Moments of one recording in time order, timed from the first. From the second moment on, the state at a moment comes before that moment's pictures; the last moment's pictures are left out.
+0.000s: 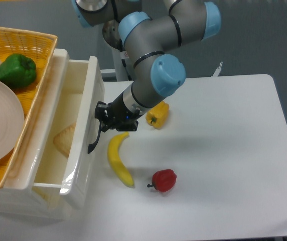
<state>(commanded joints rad) 2.40 -1.83 -1.56 -1.58 1.04 0.70</state>
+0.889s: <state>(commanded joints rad) 2.35 -1.81 -1.57 -1.59 1.03 0.70</state>
